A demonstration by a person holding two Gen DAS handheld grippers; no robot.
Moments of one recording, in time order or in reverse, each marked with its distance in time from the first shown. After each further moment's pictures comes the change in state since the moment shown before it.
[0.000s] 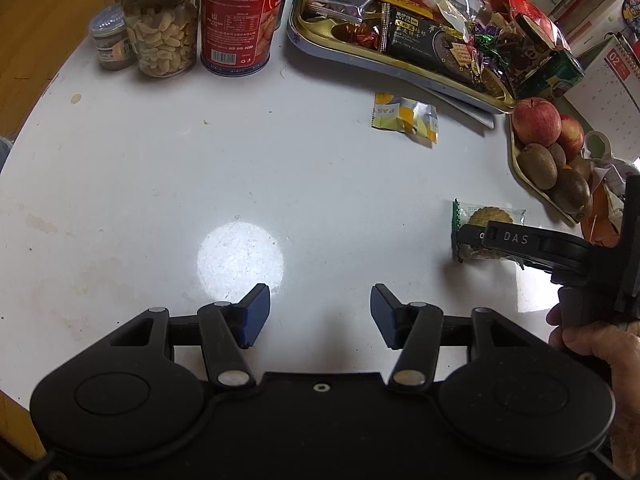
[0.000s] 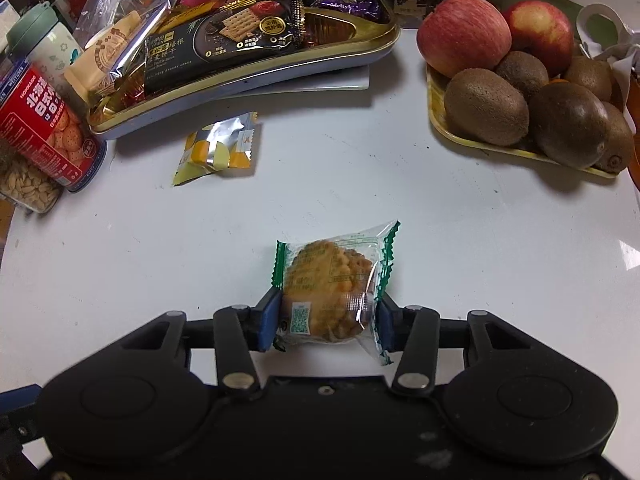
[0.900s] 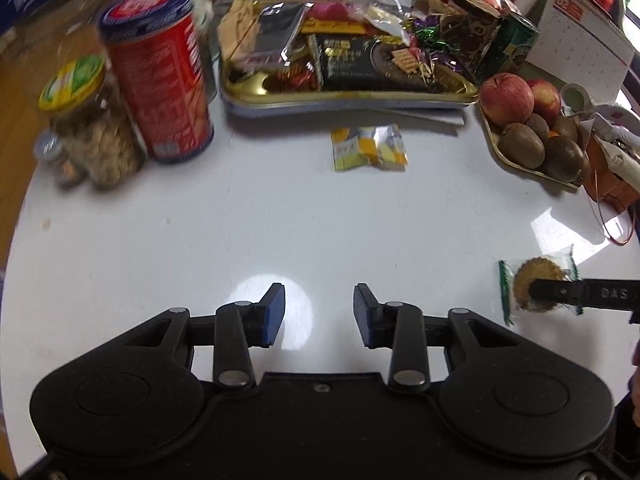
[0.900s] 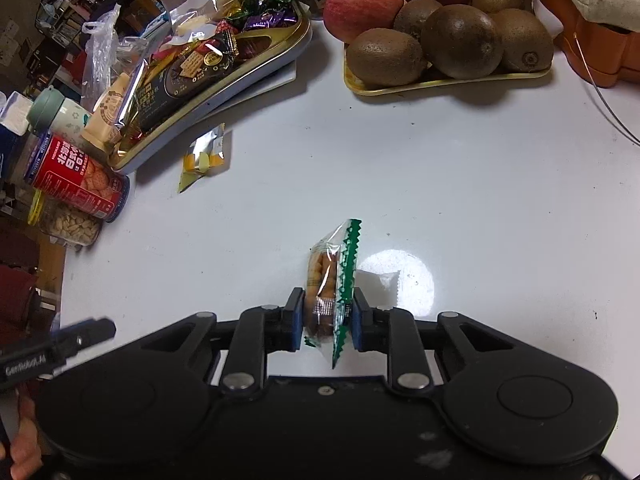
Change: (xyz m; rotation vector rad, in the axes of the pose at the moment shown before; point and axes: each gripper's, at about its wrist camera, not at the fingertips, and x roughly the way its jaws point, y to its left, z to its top) left arm 0.012 -0.036 0.032 0.329 -0.110 0.057; right arm -0.049 -0.075 -0.044 0.197 -0.016 0.161
